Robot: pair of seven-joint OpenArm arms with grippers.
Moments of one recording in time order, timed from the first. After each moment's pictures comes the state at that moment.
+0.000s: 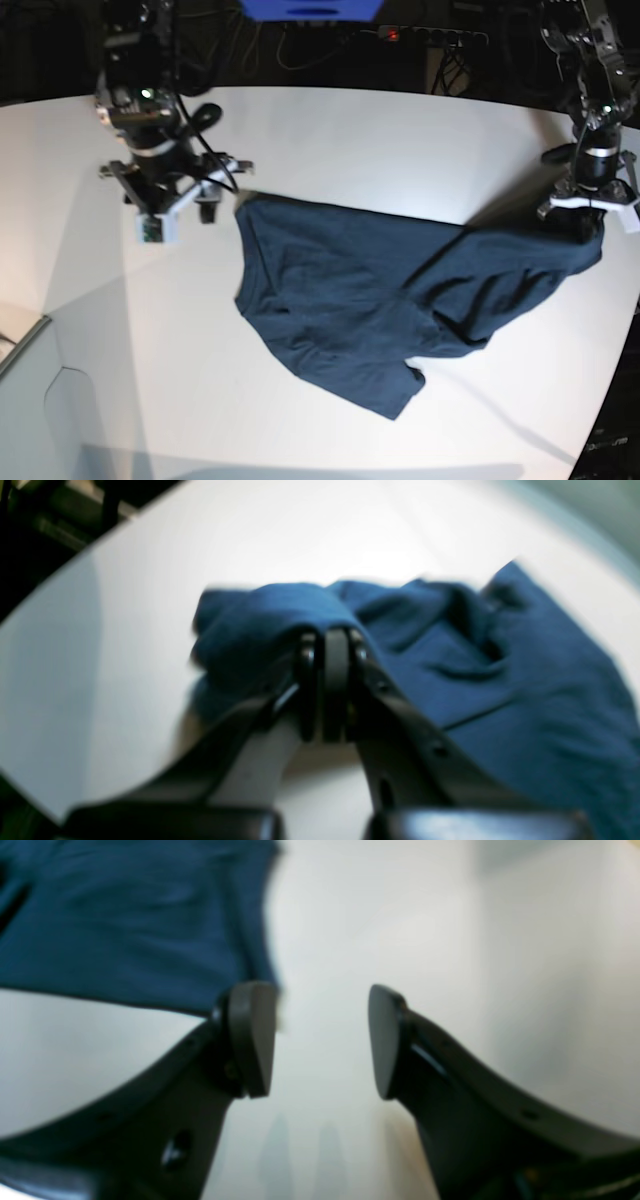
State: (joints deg) left arm 18.1 -9.7 -24.6 98.0 -29.2 0.2 19.0; right arm -19.5 -1.2 -0.7 112.1 0.4 0.1 -43.0
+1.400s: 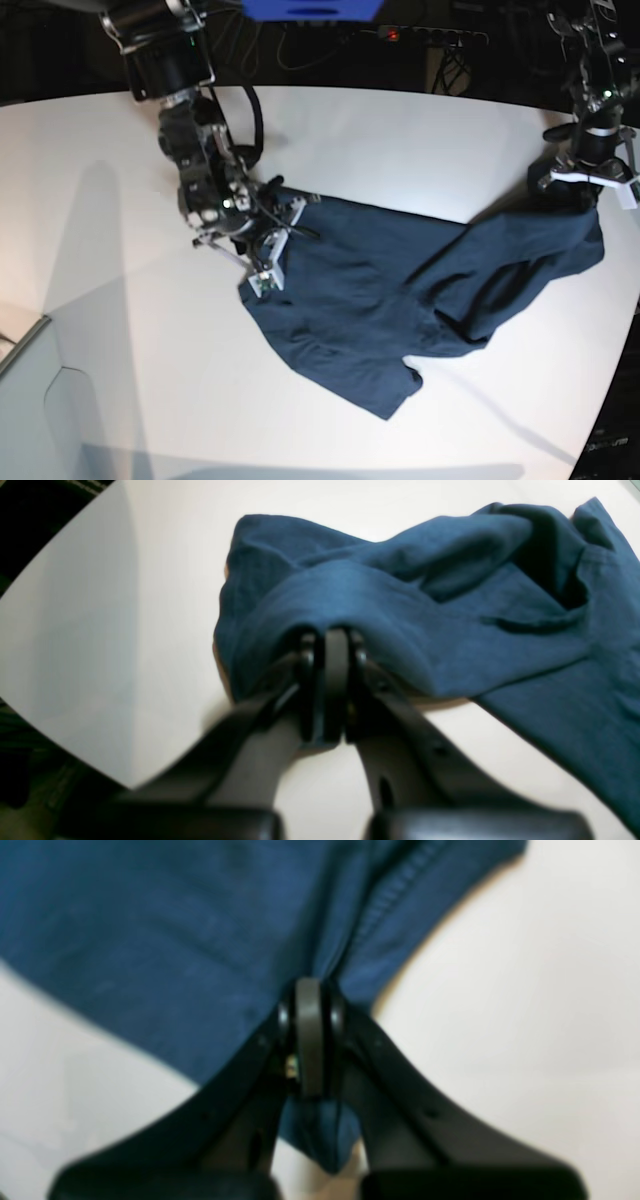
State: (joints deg) left arm 21.5 -12.0 -24.6 94.6 -29.4 0.1 18.7; right arm 4.8 -0.9 -12.5 73.4 -0.3 10.0 -42.1
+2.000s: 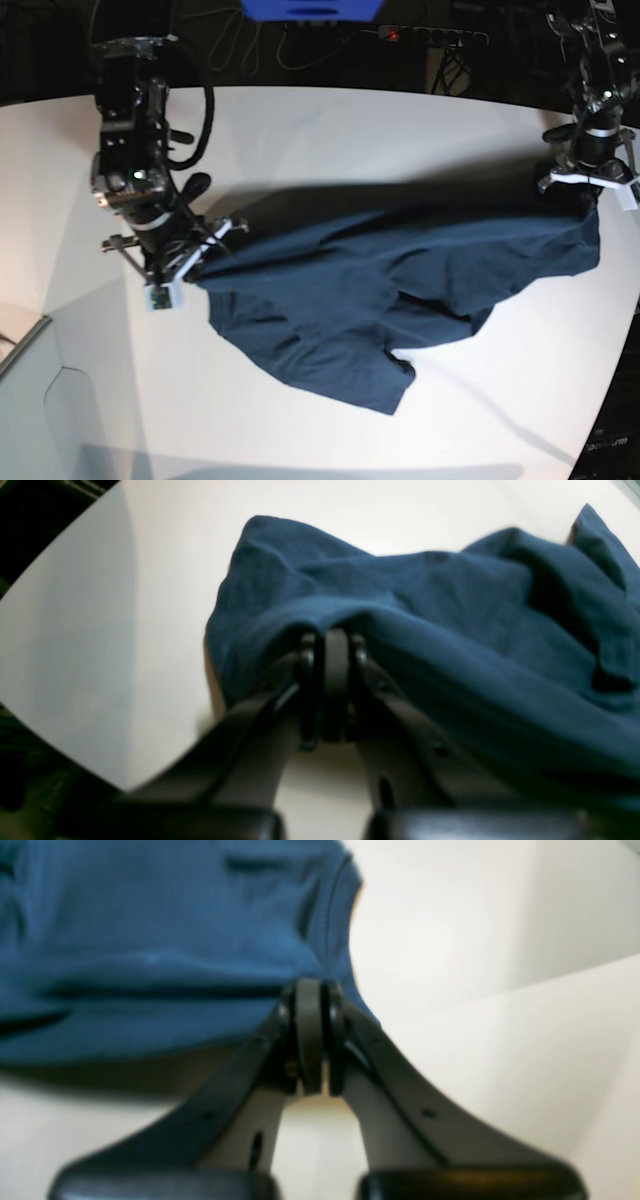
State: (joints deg) left arm 21.2 -11.6 -24.6 95.0 -29.6 0.1 18.7; right arm -5.4 1.0 3.3 101.1 -0.4 10.7 -42.3
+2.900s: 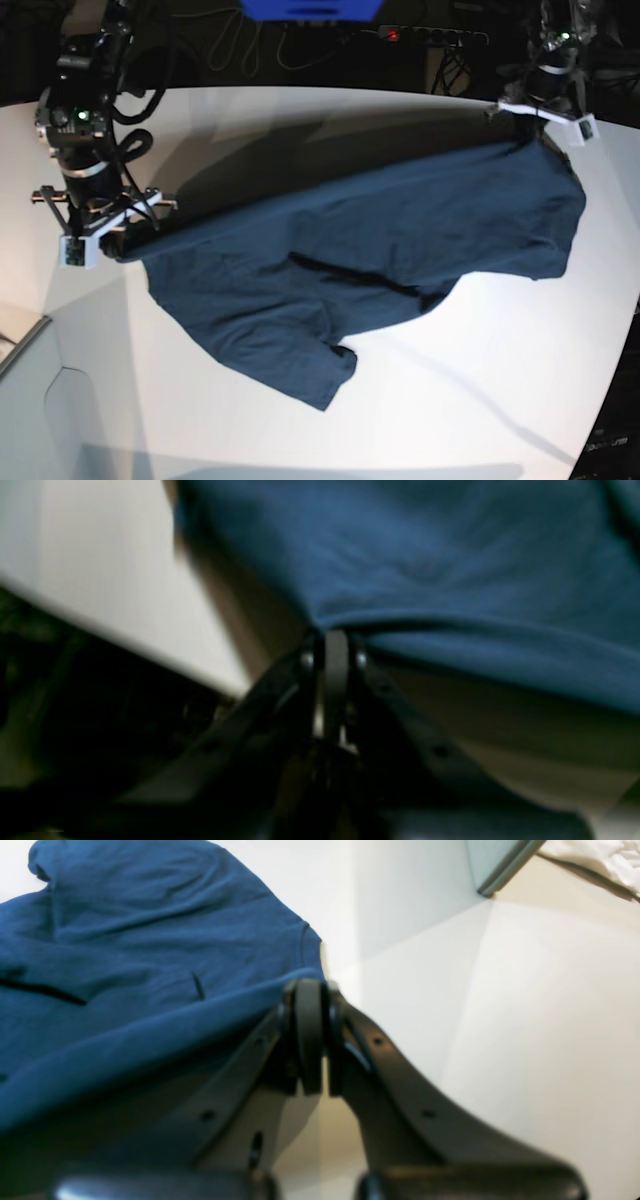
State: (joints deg) left arm 33.3 -7.5 -18.5 94.3 -30.1 -0.5 18.8; right arm -16.3 -0.3 16.9 112.5 0.2 11.0 -36.1
